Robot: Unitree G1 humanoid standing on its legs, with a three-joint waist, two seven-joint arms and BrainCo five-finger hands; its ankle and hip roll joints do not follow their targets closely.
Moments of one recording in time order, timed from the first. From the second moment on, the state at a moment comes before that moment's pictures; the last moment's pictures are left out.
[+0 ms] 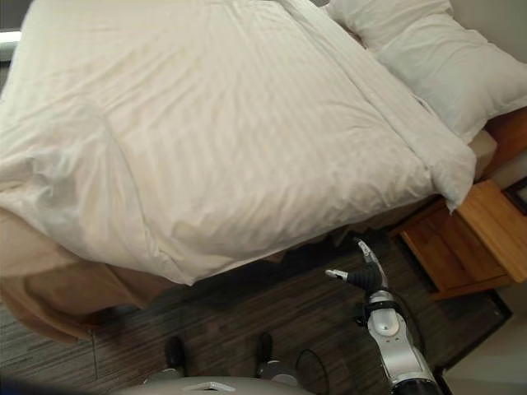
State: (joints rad) left arm -0.95 1.18 -0.45 0.81 0.65 0.16 0.43; right arm 0.14 -0.42 0.07 0.29 -0.14 -0.12 -0.18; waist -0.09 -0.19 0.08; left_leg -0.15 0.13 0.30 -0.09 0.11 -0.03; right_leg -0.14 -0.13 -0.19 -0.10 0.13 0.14
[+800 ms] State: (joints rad) left arm -1.31 1.15 -0.59 1.11 0.43 0.07 0.41; right arm -0.01 -0.41 0.13 0.33 -0.06 -0.17 -0.26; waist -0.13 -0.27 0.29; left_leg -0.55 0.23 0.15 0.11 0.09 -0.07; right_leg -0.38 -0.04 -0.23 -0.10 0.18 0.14
